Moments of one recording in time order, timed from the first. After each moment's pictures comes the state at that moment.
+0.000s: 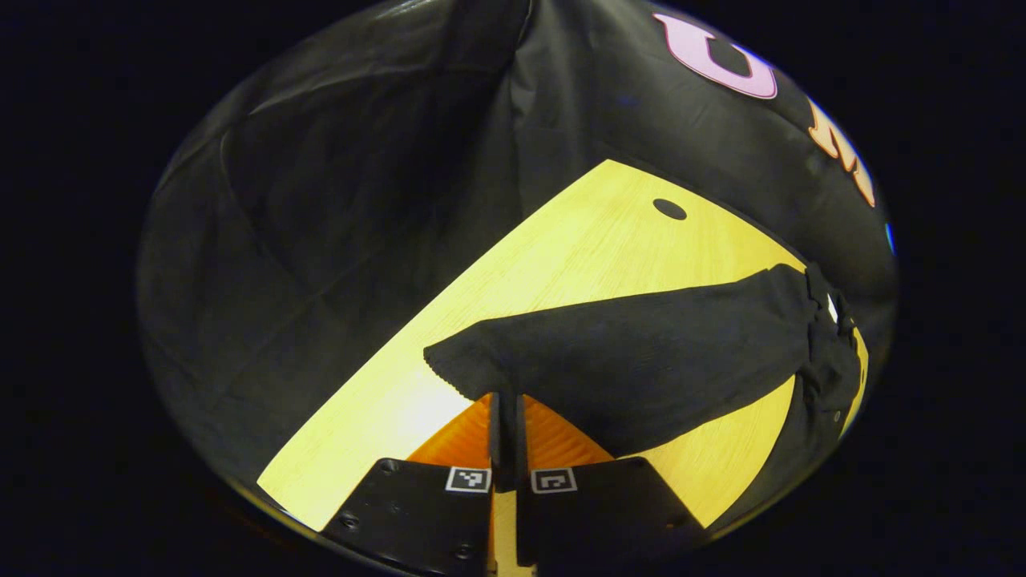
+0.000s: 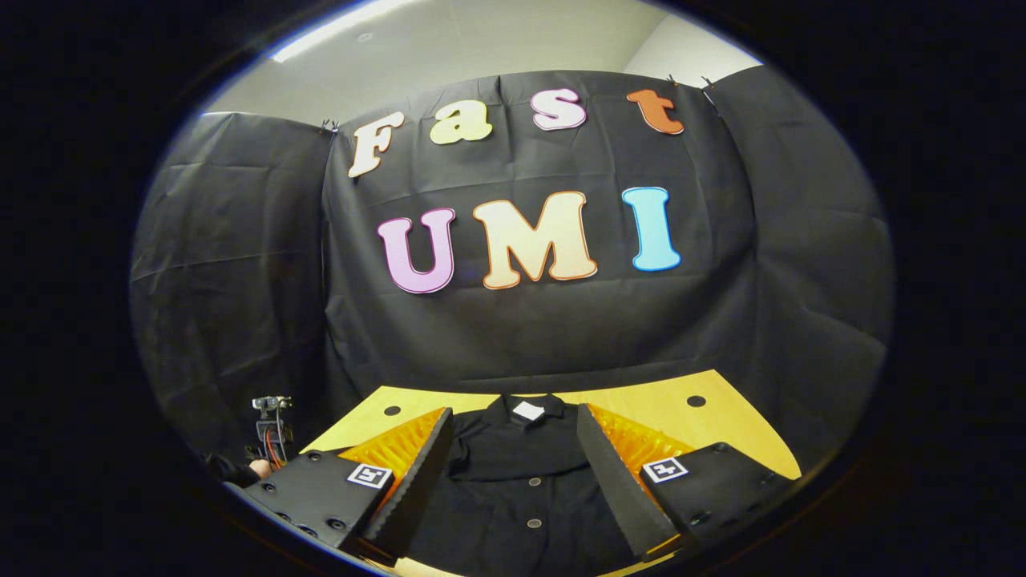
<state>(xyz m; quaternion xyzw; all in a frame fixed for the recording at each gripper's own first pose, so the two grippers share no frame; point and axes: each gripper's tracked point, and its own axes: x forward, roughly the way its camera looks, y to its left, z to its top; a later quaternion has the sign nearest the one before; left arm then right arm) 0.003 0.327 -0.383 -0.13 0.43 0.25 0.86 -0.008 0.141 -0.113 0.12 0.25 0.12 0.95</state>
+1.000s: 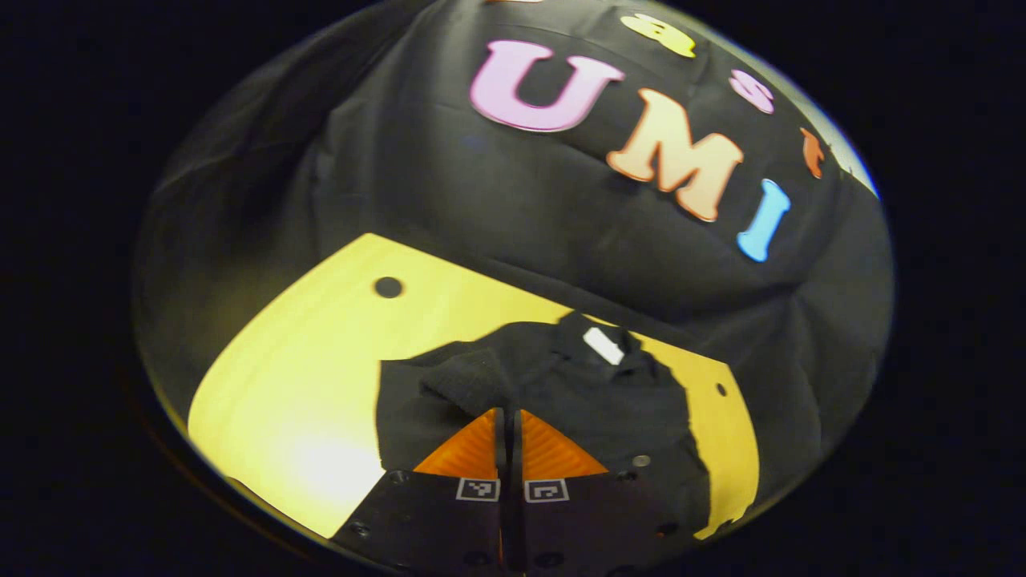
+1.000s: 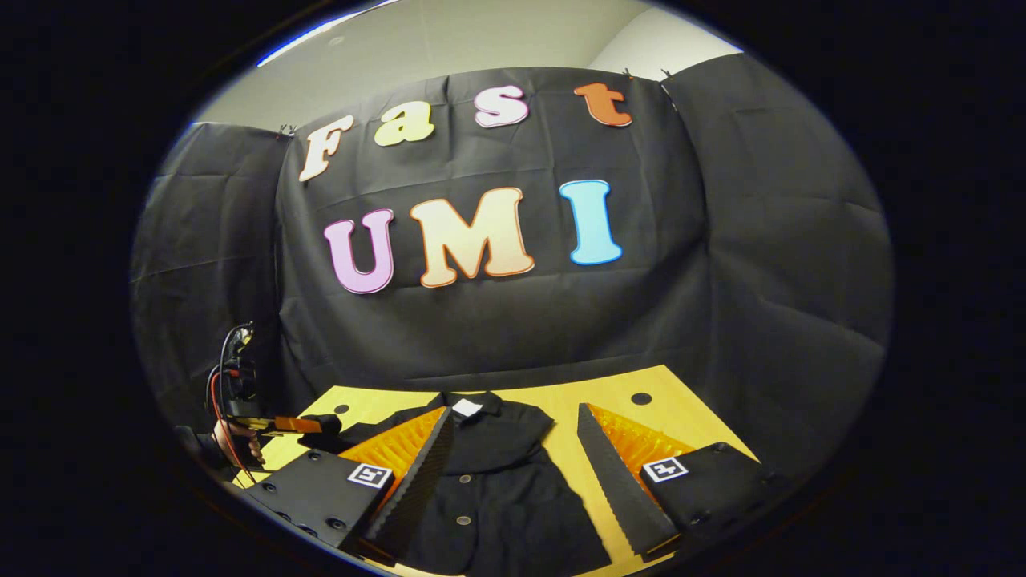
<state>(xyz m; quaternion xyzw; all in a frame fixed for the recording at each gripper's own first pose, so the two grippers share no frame) 0.146 0.025 -0.226 -0.18 0.31 -0.04 0.93 0.005 0.023 -0.148 0.13 0.26 0.04 0.96</state>
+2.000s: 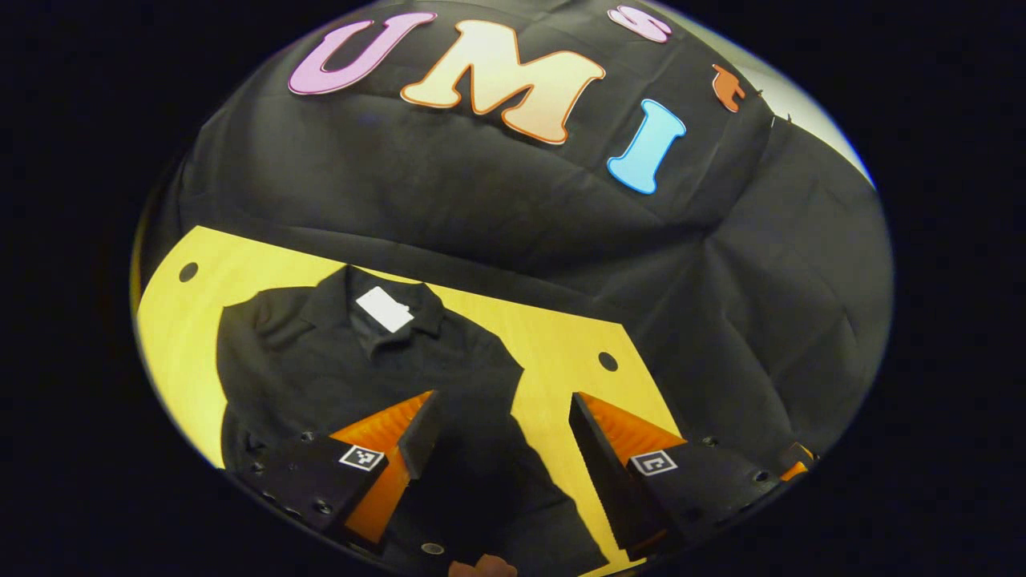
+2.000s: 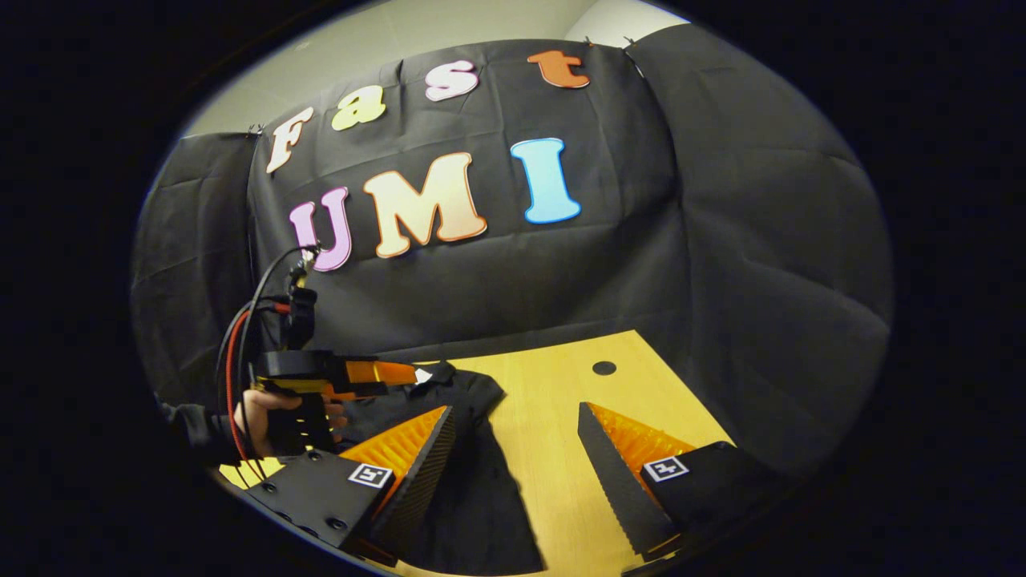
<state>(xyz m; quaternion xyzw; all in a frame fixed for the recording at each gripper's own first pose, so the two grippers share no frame) 0.163 -0.226 -0.223 -0.16 0.33 -0.17 0.92 0.003 -0.037 -0.249 0.14 0.33 0.05 0.93</state>
